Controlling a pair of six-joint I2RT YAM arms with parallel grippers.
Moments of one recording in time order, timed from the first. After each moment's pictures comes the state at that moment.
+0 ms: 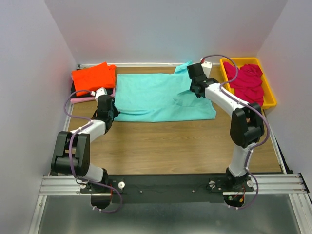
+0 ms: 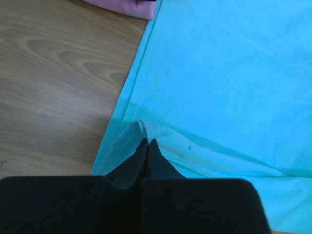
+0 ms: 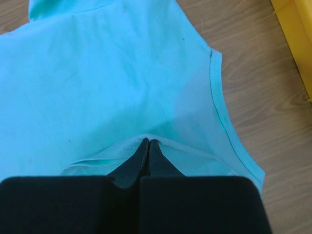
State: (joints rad) left arm -0.12 1.46 0.65 0.22 -0.17 -0.54; right arm 0.41 1.91 1.53 -0.43 0.55 0.51
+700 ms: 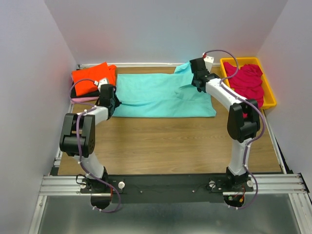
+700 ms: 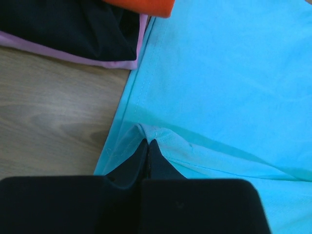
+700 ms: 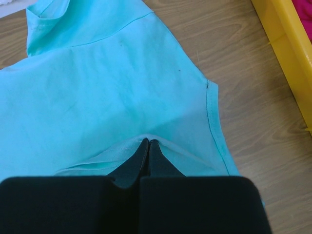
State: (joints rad) left arm -0.09 1.71 0.89 0.21 -0.14 -0.50; right arm 0.36 2.01 1.66 -0.41 0.54 0.46
